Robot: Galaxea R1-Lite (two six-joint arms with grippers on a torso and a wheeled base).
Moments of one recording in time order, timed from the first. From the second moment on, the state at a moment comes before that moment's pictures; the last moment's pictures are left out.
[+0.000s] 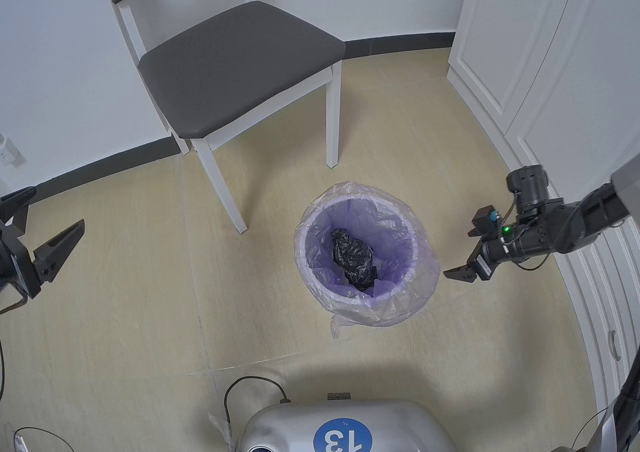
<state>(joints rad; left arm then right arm) 0.04 0.92 -0.62 -0.19 -0.24 0.33 0.15 2.16 -1.22 -0.13 0.27 -0.66</state>
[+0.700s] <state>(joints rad) 0.11 1.08 -0.57 -0.37 -0.26 0.30 0.12 2.60 -1.61 0.00 0.56 -0.75</state>
